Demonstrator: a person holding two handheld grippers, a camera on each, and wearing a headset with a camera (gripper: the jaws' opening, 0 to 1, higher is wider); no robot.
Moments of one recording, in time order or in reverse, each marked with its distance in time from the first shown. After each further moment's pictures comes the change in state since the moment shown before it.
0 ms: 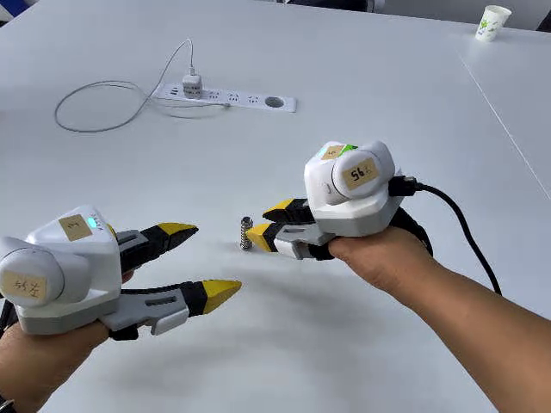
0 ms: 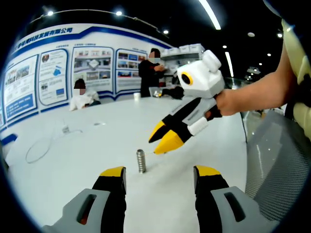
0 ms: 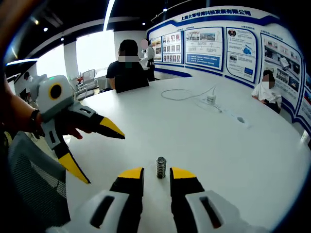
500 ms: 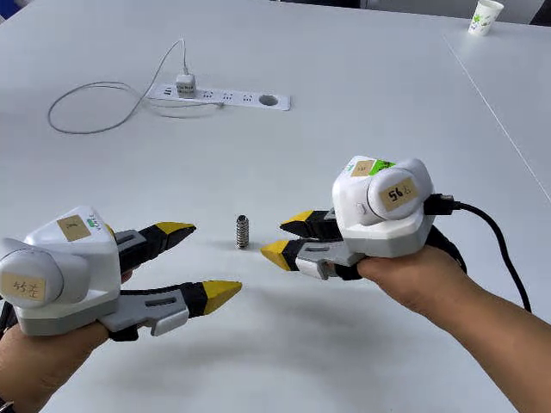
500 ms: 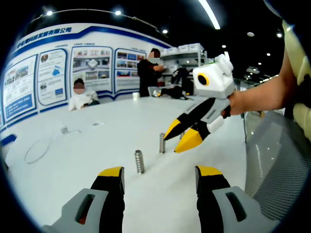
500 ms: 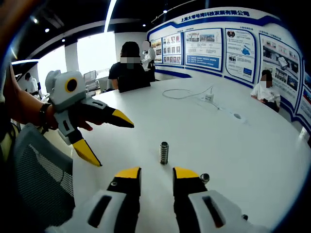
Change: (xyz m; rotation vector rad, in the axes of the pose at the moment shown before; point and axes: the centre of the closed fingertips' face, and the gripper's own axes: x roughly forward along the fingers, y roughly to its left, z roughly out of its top) left arm 0.002 -0.003 0.001 0.003 0.004 -0.008; right arm -0.031 0.007 -0.018 0.004 -0.014 0.003
